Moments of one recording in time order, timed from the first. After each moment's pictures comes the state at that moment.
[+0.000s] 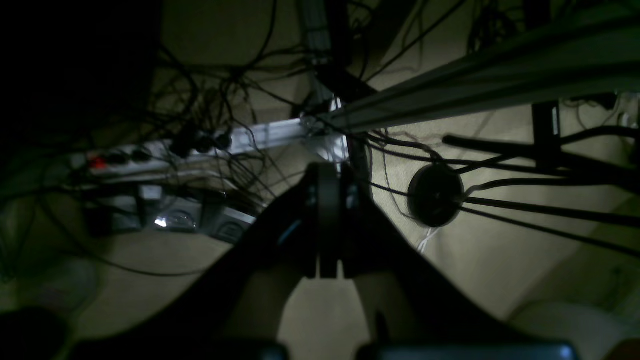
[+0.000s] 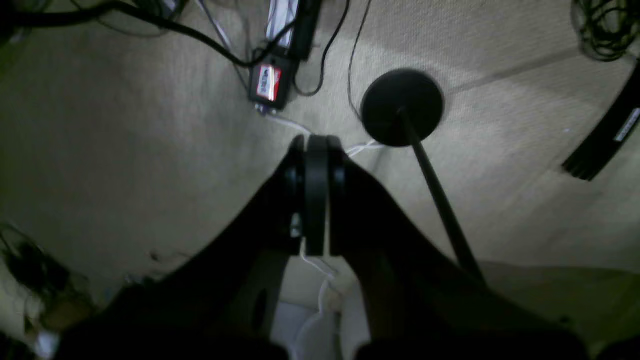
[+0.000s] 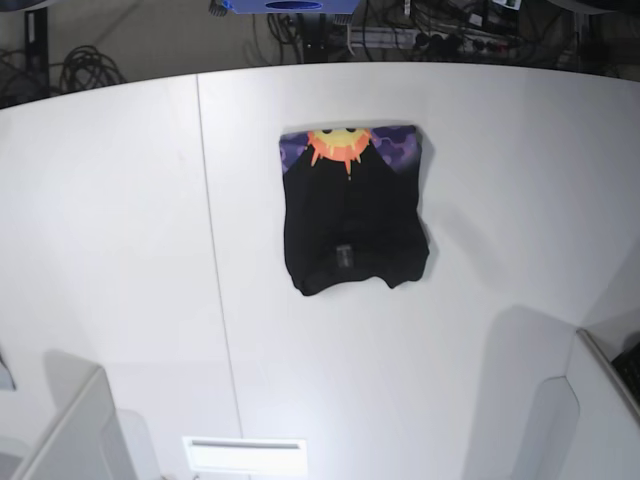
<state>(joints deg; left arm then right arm) 40.4 -21.3 -3.3 44.4 -7.1 -39.0 -24.6 -48.8 20.7 -28.0 78.9 13.8 -8.6 -19.6</state>
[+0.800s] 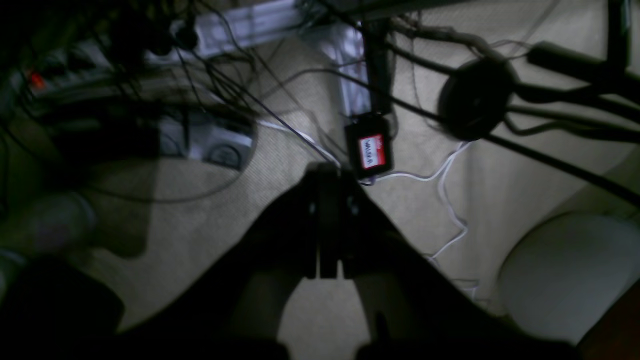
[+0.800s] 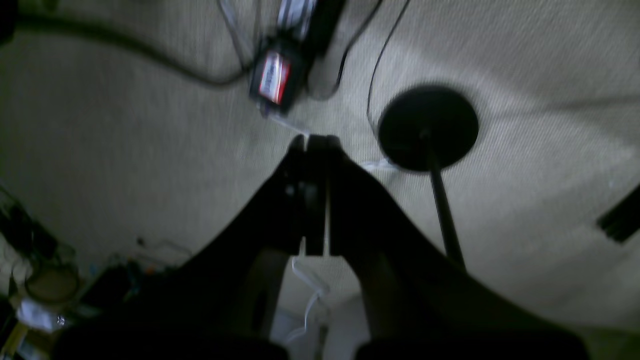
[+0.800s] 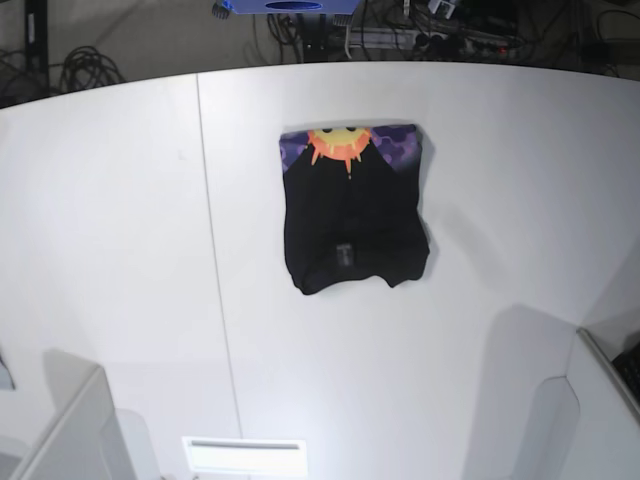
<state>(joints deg) 12.9 -11.7 23.7 1.3 -7.8 -22.4 -25.0 -15.5 5.3 -45.0 7.1 21.9 8.3 15.6</state>
